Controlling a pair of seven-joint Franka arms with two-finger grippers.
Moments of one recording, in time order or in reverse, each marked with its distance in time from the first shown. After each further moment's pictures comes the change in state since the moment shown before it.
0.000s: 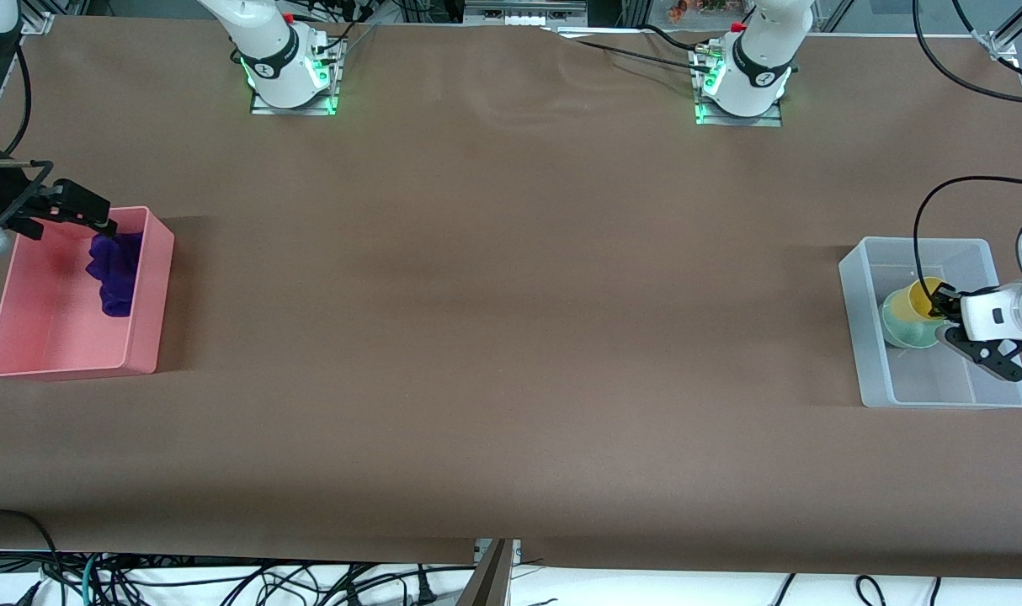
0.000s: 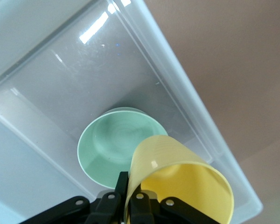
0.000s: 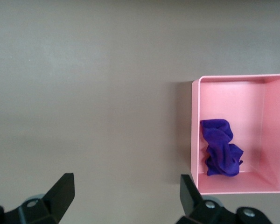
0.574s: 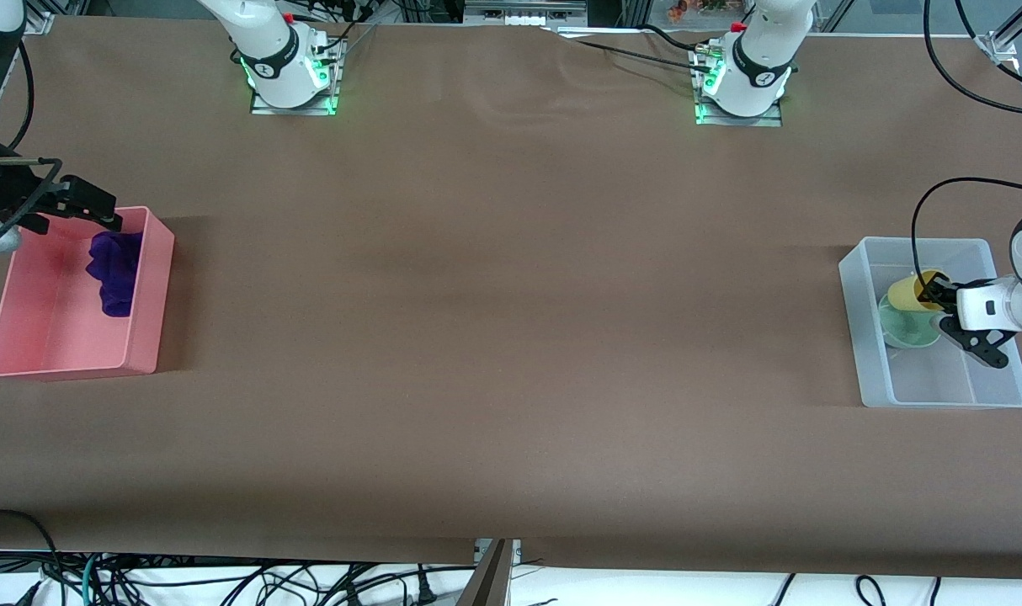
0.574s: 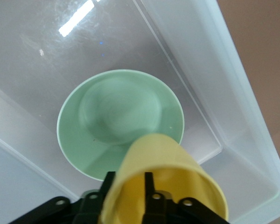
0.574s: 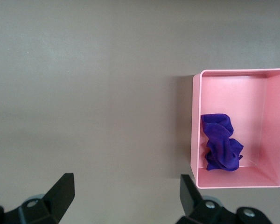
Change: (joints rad) left arm 0.064 0.028 0.000 -0.055 0.001 0.032 0.051; right arm 0.006 0.002 0.001 0.000 -0.008 -0.019 0.000
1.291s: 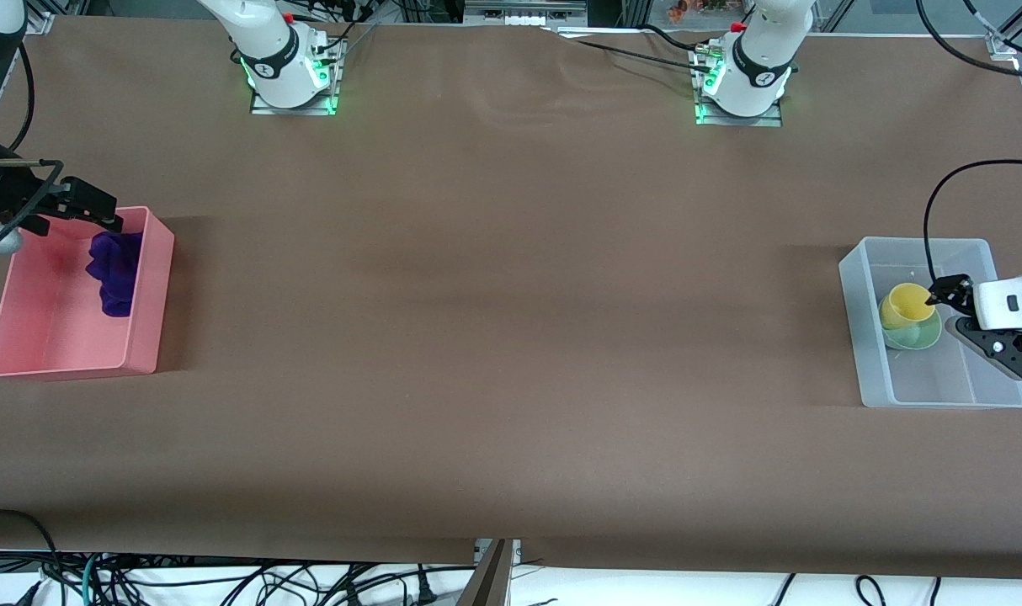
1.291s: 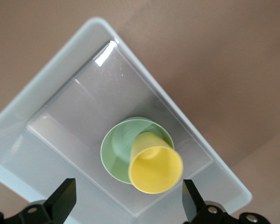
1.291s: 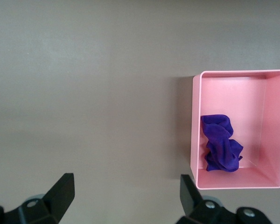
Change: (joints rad) left arm -0.034 -0.147 -0.094 0.036 0.000 -0.020 0.003; right arm 0.000 0.004 -0.002 0.007 -0.001 0.000 0.000
